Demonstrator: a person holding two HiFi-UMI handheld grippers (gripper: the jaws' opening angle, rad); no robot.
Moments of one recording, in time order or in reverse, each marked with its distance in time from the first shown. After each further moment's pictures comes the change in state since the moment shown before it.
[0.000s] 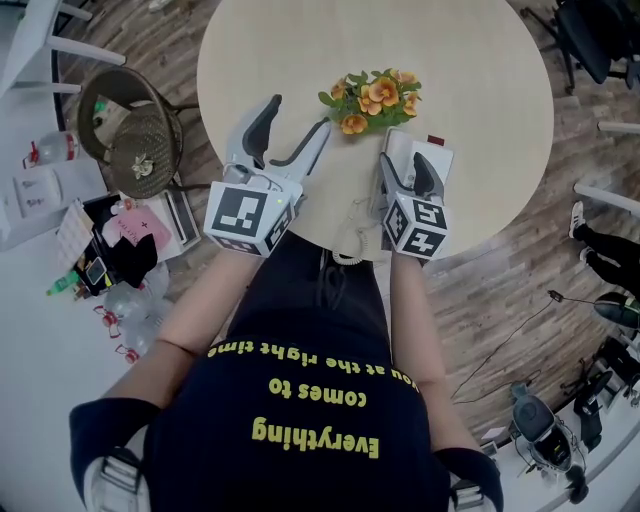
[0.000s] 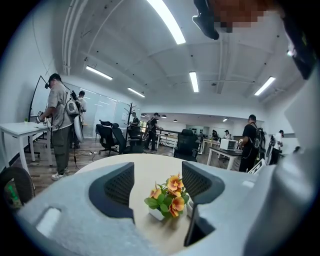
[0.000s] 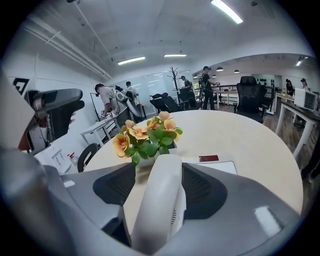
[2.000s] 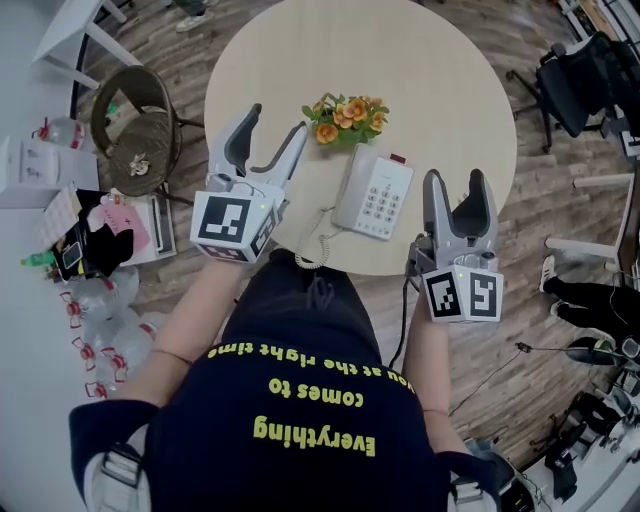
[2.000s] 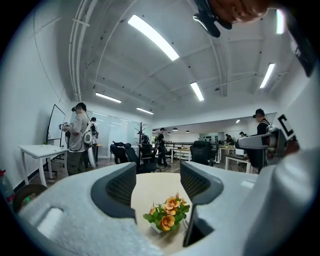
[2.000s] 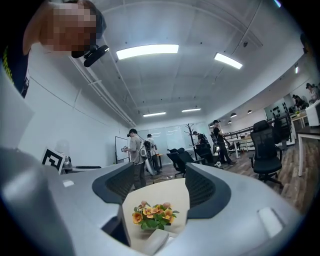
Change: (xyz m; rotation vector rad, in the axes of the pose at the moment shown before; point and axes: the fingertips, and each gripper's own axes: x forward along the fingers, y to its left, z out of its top) left arm -0.063 -0.057 0.070 0.085 -0.182 0.193; right arm -0.225 -0.008 0.187 -0.150 -0.620 0.205
